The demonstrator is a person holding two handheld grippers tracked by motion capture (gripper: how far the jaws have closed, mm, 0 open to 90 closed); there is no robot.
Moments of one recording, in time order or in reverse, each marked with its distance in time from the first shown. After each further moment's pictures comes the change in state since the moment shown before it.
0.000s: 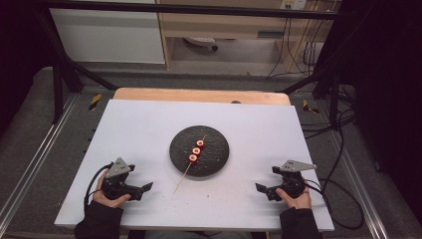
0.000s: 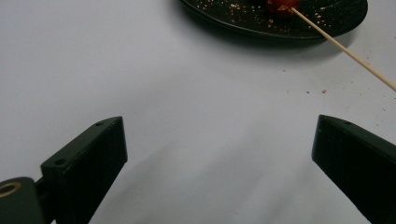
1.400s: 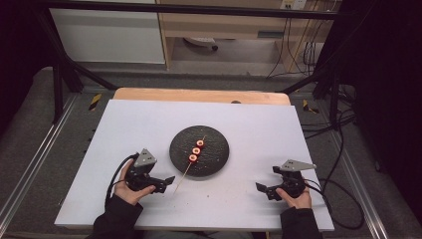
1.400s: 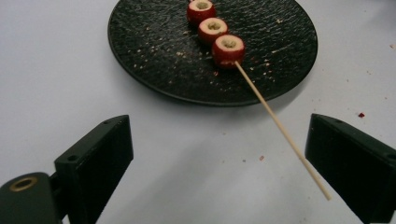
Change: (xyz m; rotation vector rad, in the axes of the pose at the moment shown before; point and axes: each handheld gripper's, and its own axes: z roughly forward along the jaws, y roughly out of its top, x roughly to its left) left arm -0.051 0.065 0.025 0.069 -0.016 0.033; right arm -0.001 0.000 0.001 0.010 -0.016 0.000
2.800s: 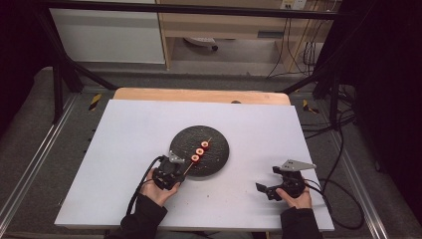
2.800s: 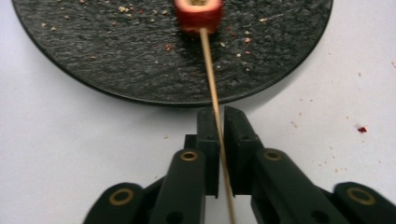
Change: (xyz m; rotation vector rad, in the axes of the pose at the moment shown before) left arm -0.041 0.020 0.048 0.232 0.056 -0.121; right arm 0.000 0.000 0.000 0.011 0.004 0.000
